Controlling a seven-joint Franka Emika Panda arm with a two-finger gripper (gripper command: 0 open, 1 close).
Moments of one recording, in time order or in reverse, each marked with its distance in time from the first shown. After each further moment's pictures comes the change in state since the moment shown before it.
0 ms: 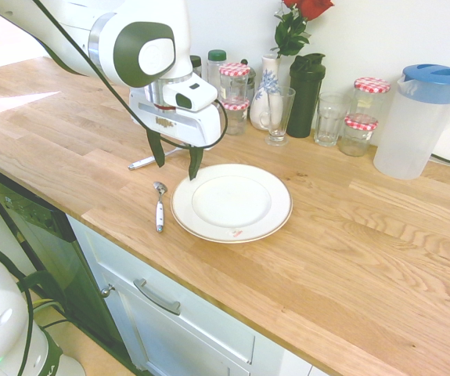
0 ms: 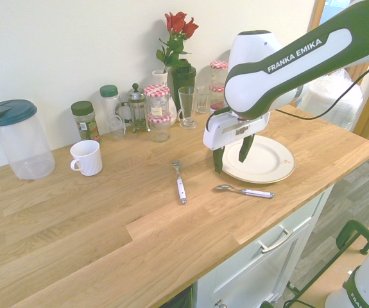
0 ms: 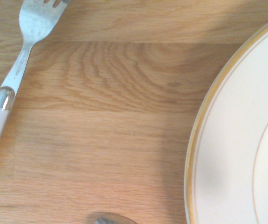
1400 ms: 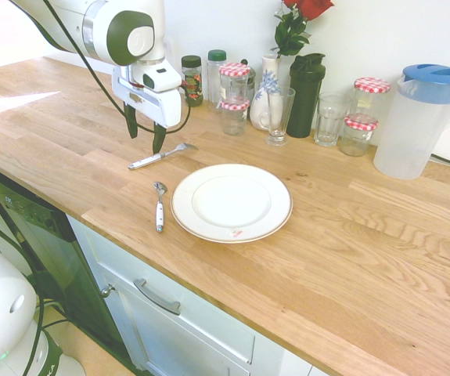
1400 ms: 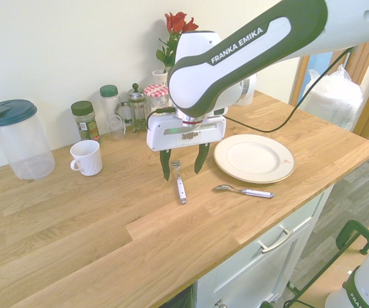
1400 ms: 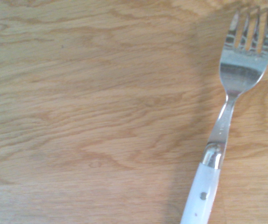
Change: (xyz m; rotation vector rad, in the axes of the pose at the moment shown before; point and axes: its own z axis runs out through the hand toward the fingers) arm -0.049 -0.126 0.010 0.011 -0.141 0.172
